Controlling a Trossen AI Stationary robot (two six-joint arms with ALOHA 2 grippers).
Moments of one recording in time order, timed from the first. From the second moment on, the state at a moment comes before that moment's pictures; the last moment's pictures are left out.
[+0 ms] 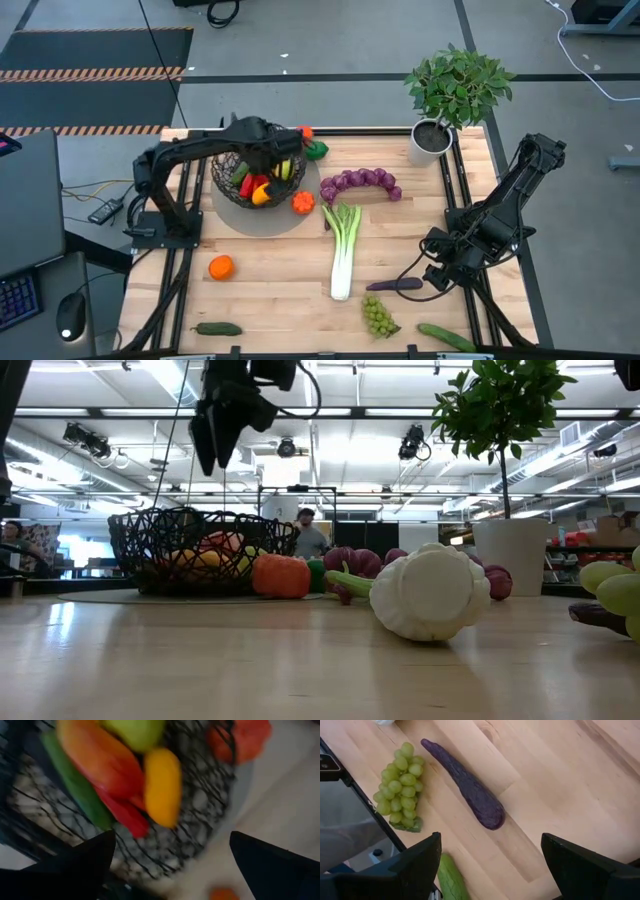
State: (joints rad) left arm 0.28 1.73 1.70 -1.53 -0.12 -0.33; right arm 0.87 1.08 0.85 -0.99 0.16 1.63
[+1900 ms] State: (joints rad) left arm -0.33 1.44 1.69 -1.57 -0.19 -0.84; right arm 1.05 1.08 0.85 -1.01 0.33 1.69
